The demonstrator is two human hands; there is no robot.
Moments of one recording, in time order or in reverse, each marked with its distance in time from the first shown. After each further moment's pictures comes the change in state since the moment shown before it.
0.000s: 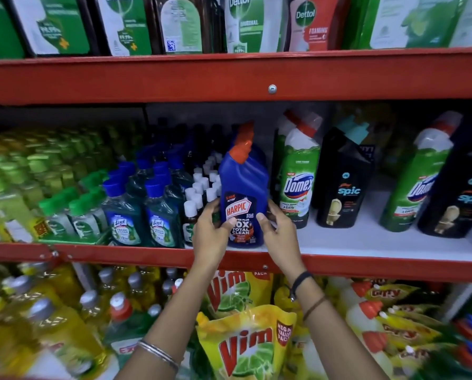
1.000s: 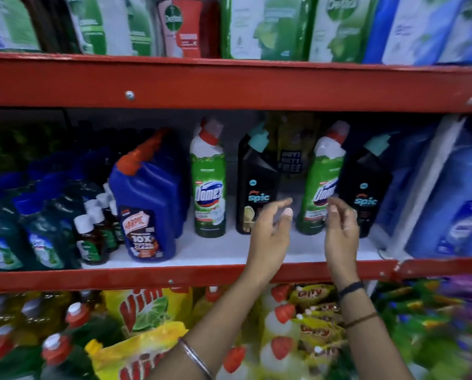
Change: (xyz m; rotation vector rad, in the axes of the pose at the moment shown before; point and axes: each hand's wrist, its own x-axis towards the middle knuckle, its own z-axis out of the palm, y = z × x) left_hand -0.066 0.082 0.227 -0.204 -0.383 0.196; right_hand 0.008 0.051 -0.246 0.063 0.532 0.095
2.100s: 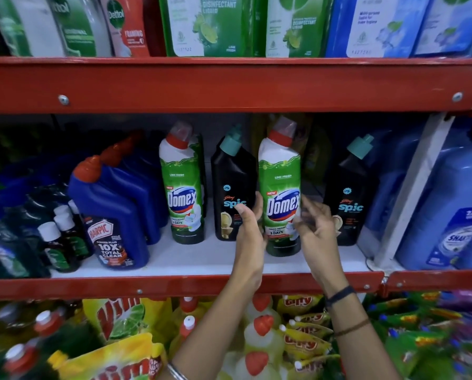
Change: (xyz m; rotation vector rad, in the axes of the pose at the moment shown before) left_hand 0.014 0.007 0.033 -0.383 0.048 -0.263; right_hand 0.025 -0.002 -0.007 -0.055 -0.289 -0.053
